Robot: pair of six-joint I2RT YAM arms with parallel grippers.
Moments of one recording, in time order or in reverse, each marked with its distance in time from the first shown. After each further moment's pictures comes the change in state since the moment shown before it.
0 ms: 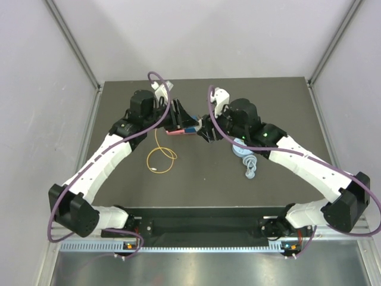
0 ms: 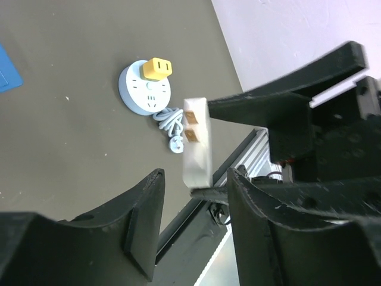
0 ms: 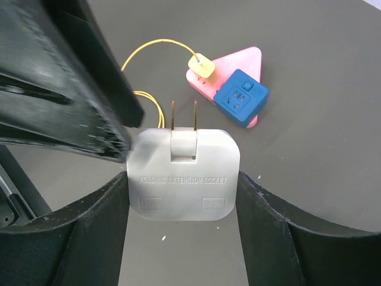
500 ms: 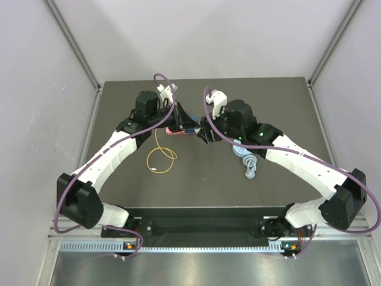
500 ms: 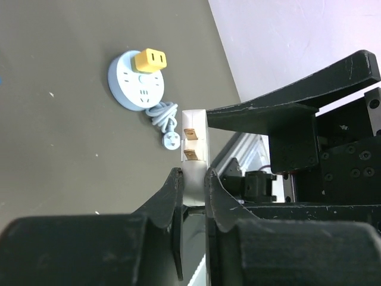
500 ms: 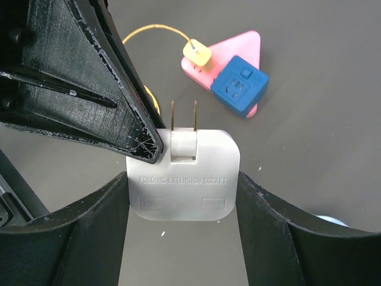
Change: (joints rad) left arm 0.008 0.085 -0.032 0.099 0.092 -0.029; right arm 0.014 0.031 0.003 -0.006 0.027 0.018
